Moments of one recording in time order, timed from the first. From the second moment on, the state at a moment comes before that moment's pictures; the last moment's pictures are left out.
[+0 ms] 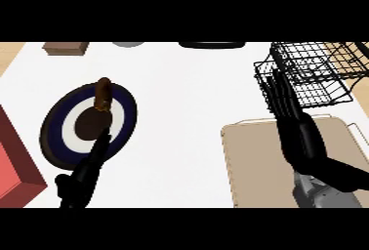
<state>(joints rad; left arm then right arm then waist) 0.07 0.35 -0.35 -1.43 0.27 0.23 -0.14 -0.19 -0.28 0.29 -1.69 -0.26 -0.21 -0.19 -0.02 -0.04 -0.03</state>
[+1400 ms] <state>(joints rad) -0.14 0.53 -0.20 -1.45 0.13 0.33 0.02 0.71 -0.55 -0.10 -2.19 -0.10 -0.64 0.34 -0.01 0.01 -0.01</state>
